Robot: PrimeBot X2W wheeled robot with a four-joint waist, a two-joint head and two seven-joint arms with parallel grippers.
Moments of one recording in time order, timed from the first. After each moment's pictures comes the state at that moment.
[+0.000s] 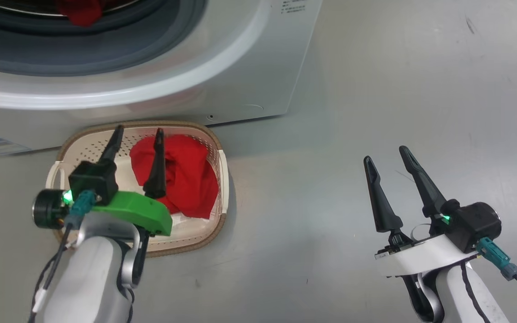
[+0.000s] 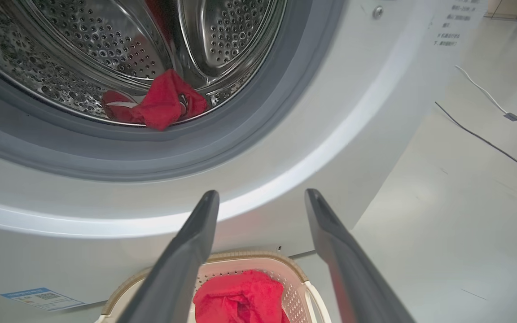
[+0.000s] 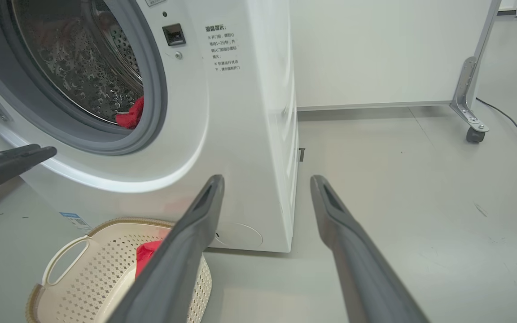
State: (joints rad) left arm -0.34 0.07 -0.27 0.19 -0.33 0.10 -0.08; right arm -0.08 -0.04 0.22 0.01 0.25 0.10 -0.26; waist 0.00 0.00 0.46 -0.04
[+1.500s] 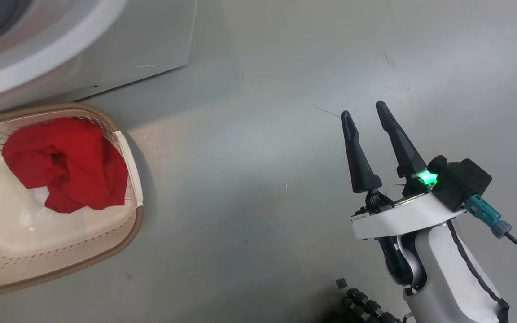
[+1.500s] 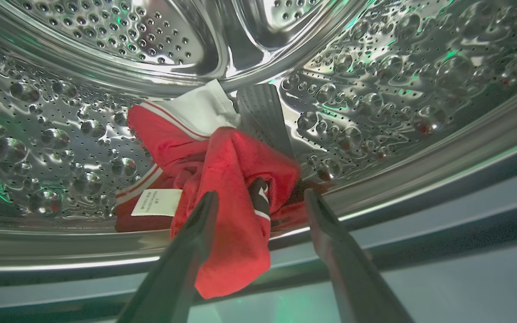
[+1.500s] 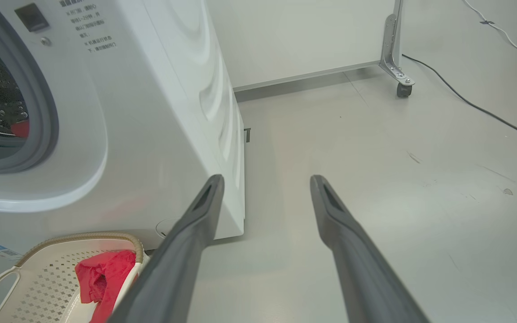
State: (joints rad) left arm -1.05 0.41 -0.11 0.51 -0.30 0.09 0.49; right arm -0.26 -0.04 0.34 0.04 0.43 0.11 -0.26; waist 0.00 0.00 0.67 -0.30
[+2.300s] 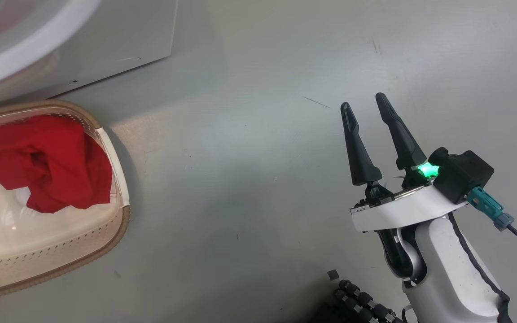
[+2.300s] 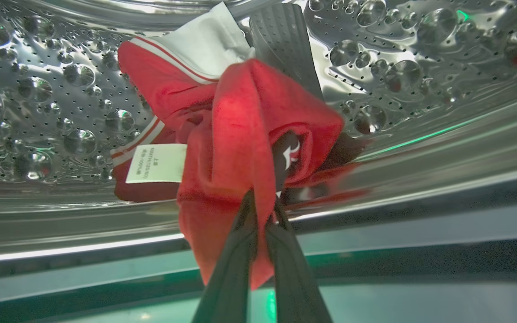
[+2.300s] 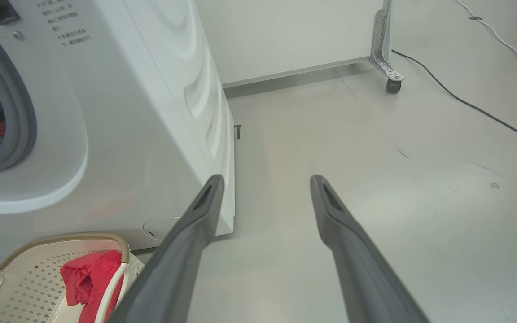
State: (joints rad) left arm -1.14 0.46 -0.13 0.63 -0.23 0.11 0.65; right arm -0.29 -0.04 0.34 0.05 0.45 0.11 -0.26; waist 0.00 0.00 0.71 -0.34
